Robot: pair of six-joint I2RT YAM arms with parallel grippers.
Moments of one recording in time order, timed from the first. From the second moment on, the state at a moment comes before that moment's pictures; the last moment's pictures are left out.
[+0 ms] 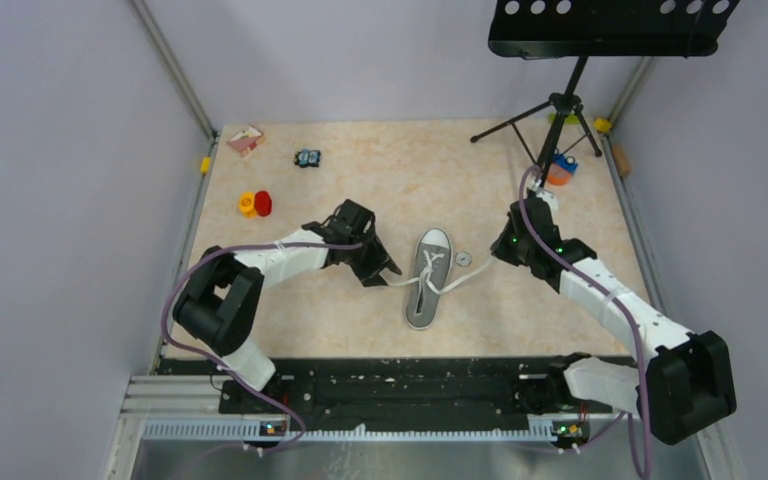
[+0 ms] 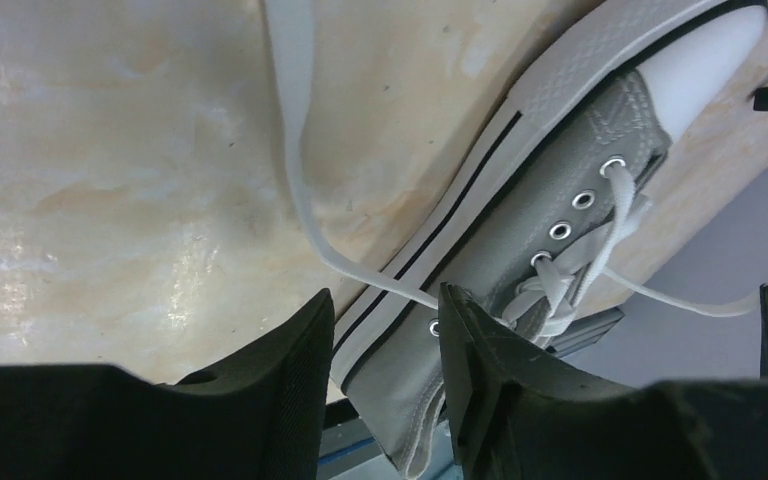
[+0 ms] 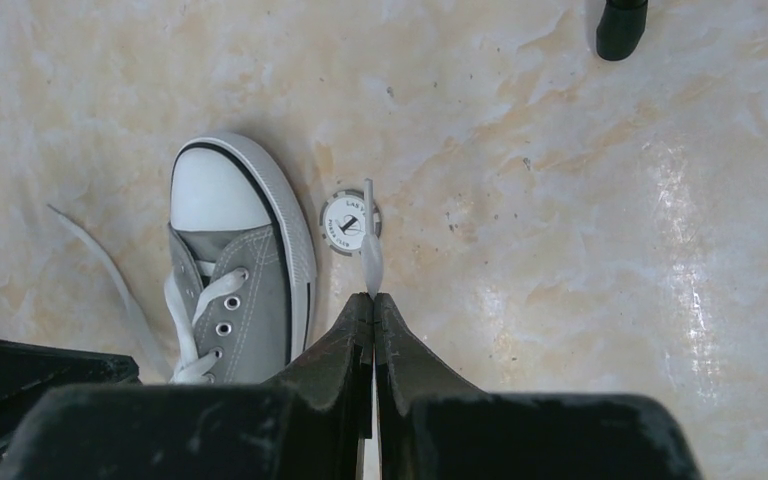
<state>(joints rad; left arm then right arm) -0.58 1.64 0.98 -0.37 0.26 -1.14 0.41 1.14 0.77 -0.41 0.18 0.71</state>
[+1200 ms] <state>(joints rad) -0.54 1.61 1.02 -0.37 0.18 -1.06 0.50 1.32 1.14 -0.36 0.01 0.65</state>
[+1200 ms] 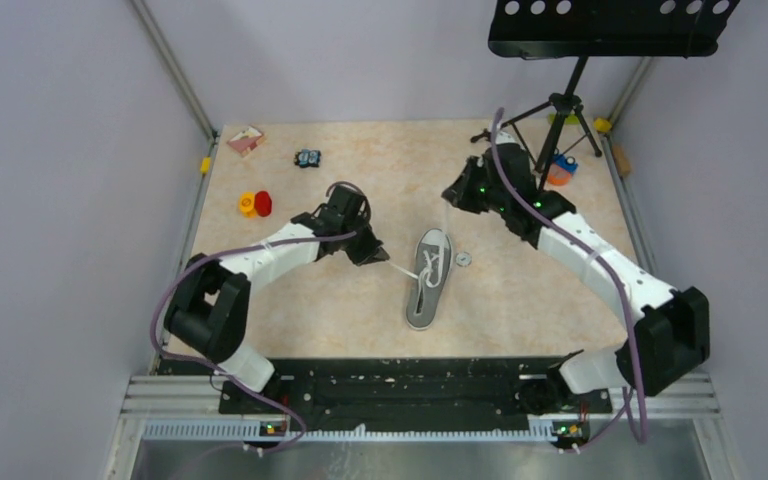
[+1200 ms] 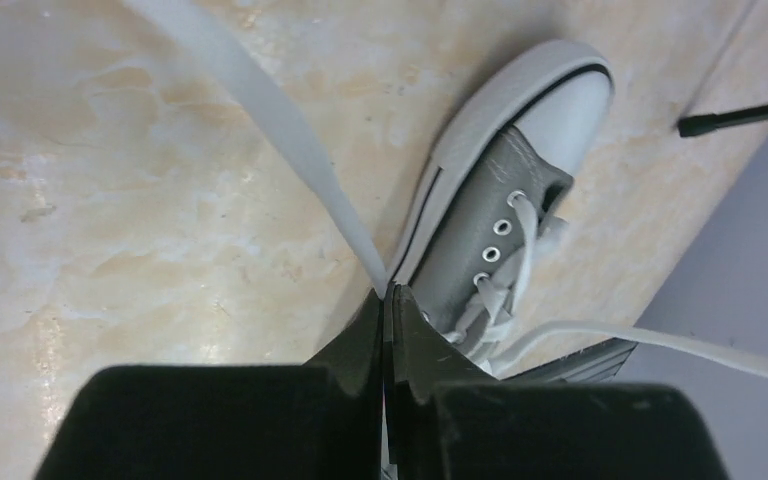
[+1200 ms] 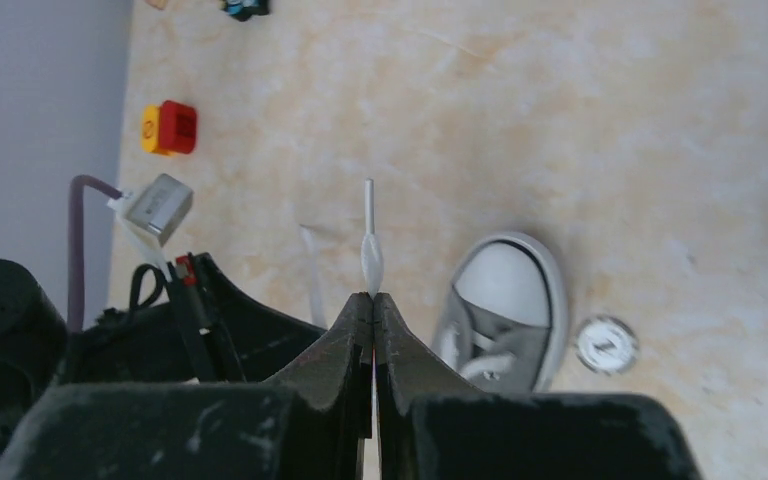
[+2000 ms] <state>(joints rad) -0.60 1.49 1.02 -0.28 0.30 -0.90 0.61 1.68 1.12 -0.26 -0.46 0.67</state>
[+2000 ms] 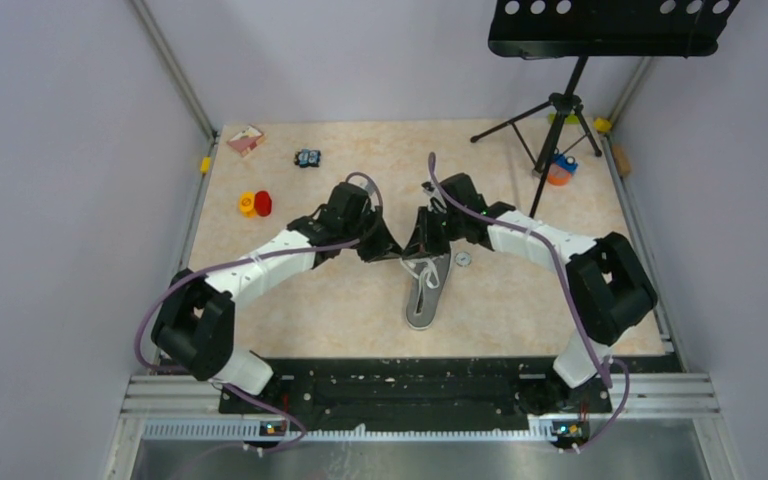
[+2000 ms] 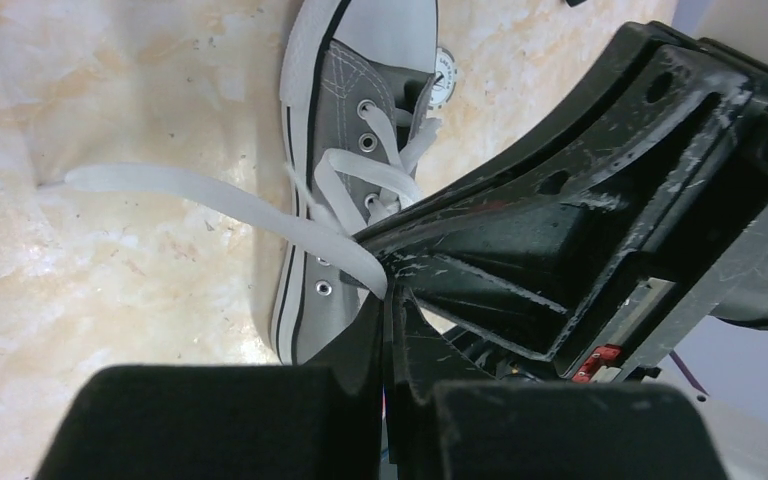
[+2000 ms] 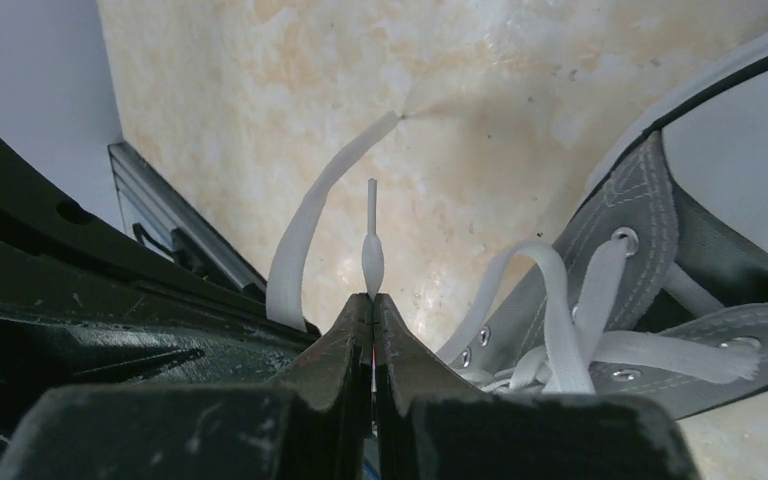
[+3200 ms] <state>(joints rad) -0.59 1.81 1.29 -0.32 0.39 -0.80 0.64 1.23 0.91 -0.38 -0.06 0.70</state>
